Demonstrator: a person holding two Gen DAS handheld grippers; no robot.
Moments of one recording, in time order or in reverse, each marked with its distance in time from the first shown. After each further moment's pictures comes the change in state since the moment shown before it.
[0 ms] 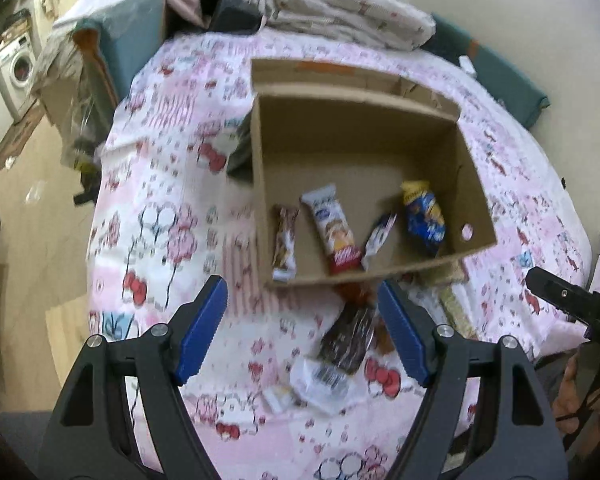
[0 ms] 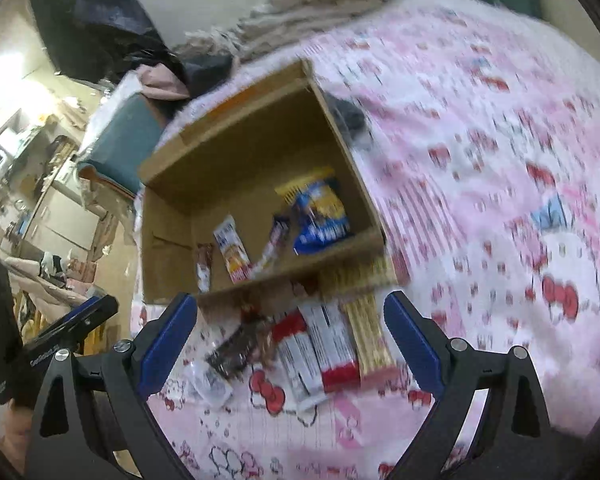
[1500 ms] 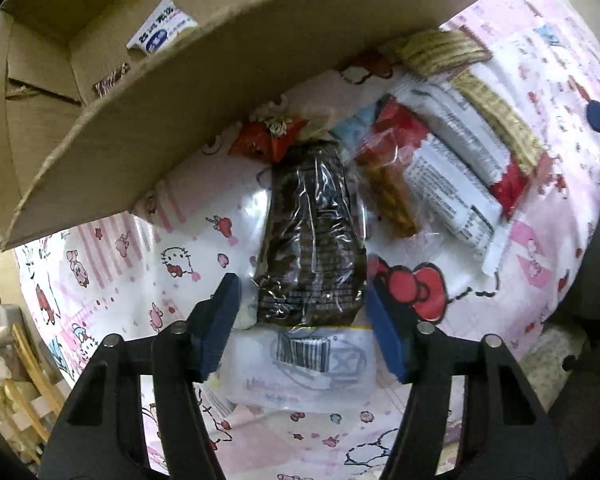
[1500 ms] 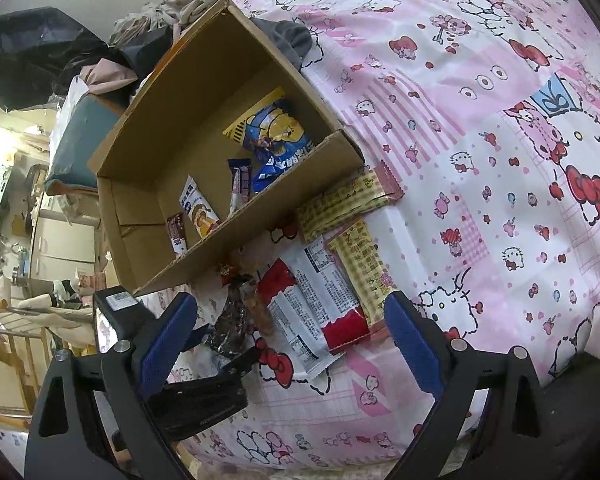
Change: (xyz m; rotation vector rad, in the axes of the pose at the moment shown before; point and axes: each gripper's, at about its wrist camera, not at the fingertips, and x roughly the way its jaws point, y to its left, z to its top) left arm 0.142 -0.092 -0.062 0.470 0.502 0.021; right arm 0.038 -0.027 -0.010 0.225 0.163 0.008
